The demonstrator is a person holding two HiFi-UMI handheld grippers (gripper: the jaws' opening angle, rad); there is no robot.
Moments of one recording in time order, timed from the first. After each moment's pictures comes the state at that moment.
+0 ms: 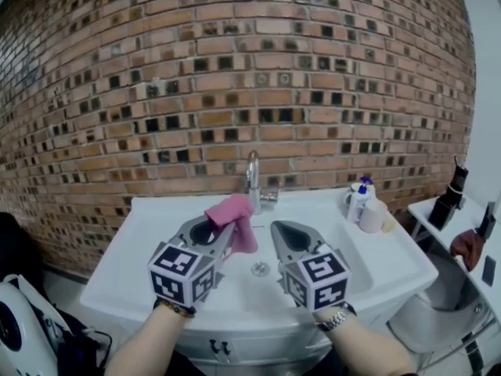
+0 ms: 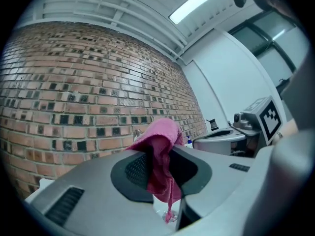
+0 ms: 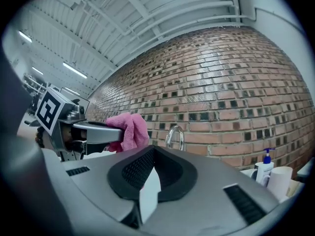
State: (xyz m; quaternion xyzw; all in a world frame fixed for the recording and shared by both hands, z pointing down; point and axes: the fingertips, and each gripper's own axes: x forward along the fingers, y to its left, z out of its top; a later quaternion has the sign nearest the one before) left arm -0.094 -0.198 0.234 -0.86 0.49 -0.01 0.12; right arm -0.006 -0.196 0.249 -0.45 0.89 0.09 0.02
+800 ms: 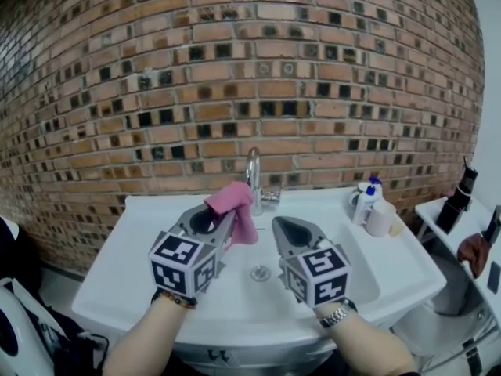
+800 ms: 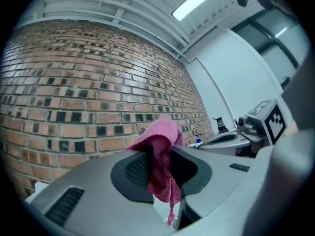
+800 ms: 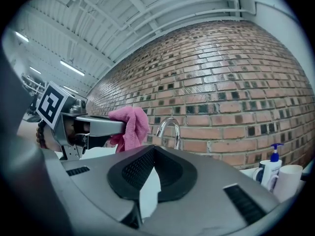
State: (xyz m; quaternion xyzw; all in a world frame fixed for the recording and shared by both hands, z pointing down) left arm -0.094 -0.255 0.227 -0.86 0.50 -0.01 0.12; right arm -0.002 -0.249 0.257 -0.46 0.89 0.08 0.00
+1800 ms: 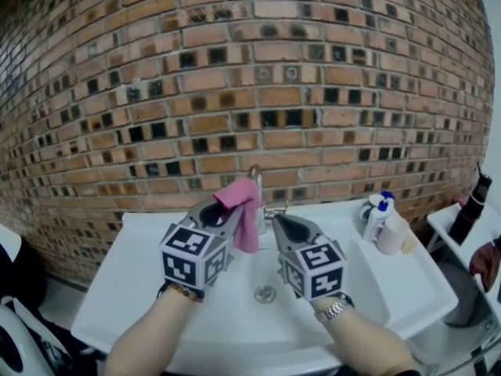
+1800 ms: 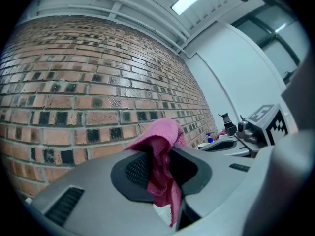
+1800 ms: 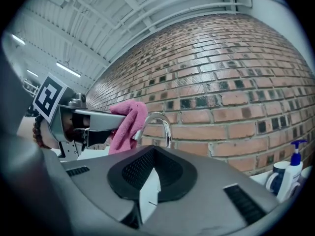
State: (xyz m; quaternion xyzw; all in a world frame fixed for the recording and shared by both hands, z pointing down) left arm -0.083 -0.338 0.201 -0.86 0.50 -0.03 0.12; right arm -0.007 -0.337 0.245 -0.46 0.89 0.06 0.01
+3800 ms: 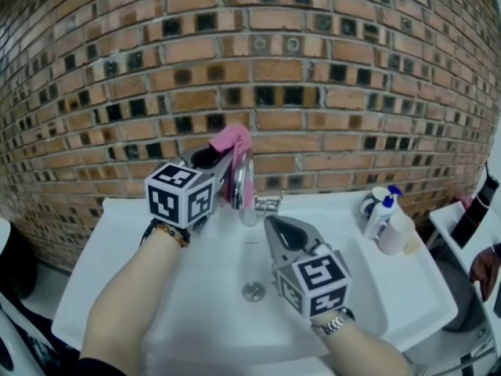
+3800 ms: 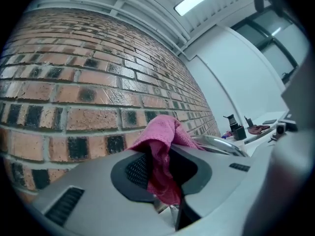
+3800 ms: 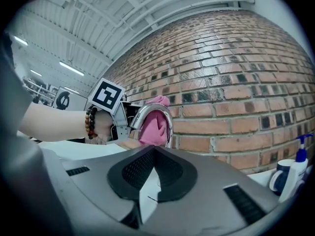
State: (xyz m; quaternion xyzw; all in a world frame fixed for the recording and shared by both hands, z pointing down) left arm -0.083 -0.446 0.166 -0.87 0.47 -0.02 0.14; right arm -0.006 -0.340 0.262 -0.44 0.90 0.06 -0.01
